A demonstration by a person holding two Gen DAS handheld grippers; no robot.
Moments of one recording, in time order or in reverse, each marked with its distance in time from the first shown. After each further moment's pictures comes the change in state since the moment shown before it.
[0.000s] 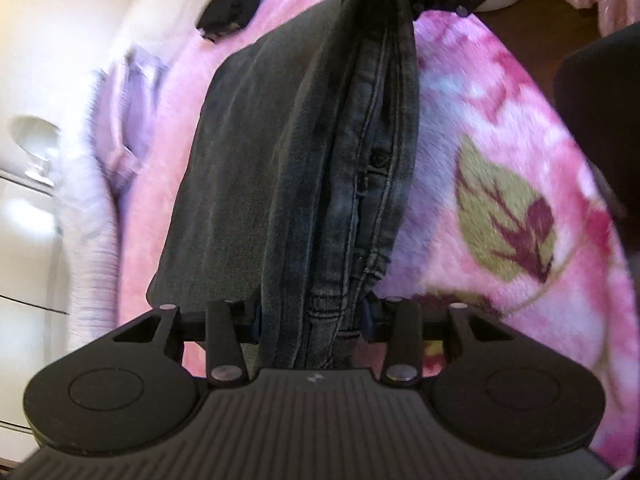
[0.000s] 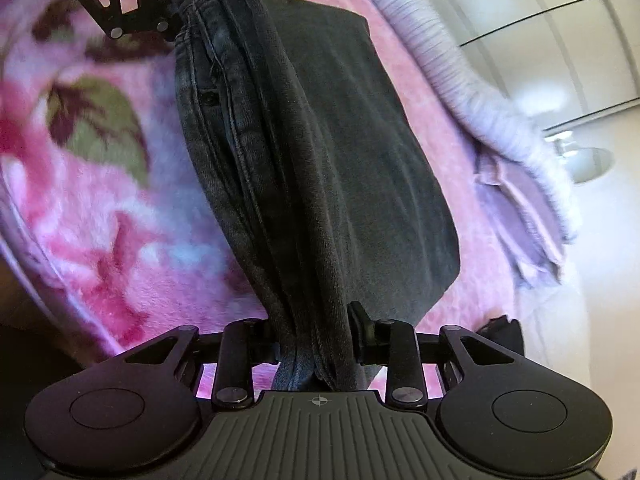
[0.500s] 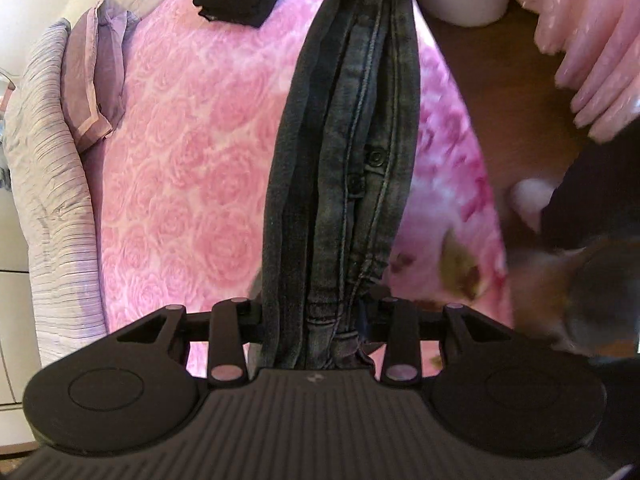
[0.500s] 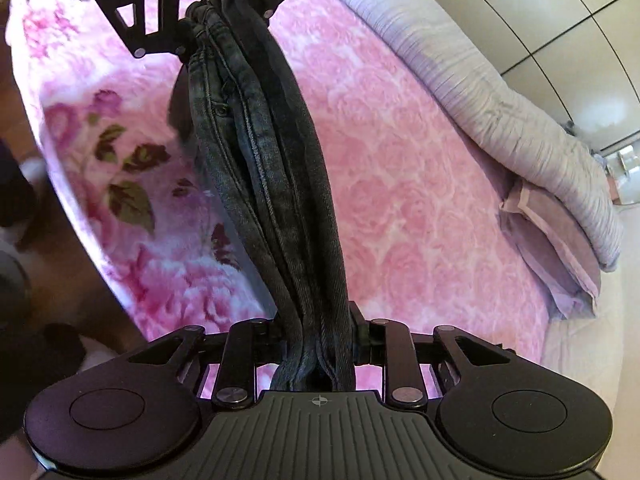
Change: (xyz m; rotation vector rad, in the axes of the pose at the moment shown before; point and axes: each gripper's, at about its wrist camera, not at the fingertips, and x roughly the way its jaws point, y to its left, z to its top) left arm -0.124 0.138 0.085 -0.073 0.196 -0.265; right arm -0.124 -0.186 0.003 -0.025 -0.082 0.295
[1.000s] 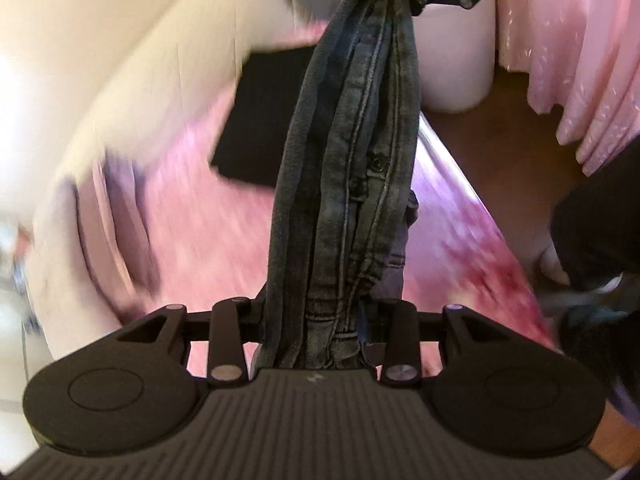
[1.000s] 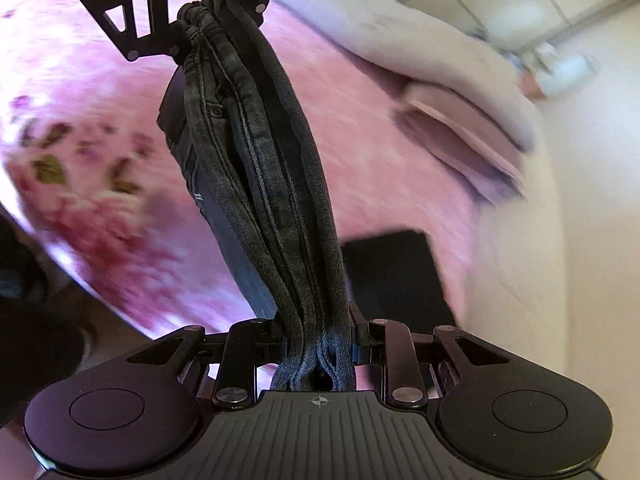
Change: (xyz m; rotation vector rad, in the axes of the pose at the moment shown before) left arm -0.030 0.059 0.124 0.252 -0.300 0.071; right arm -0.086 -0.106 -0.087 0.251 0.175 -0.191
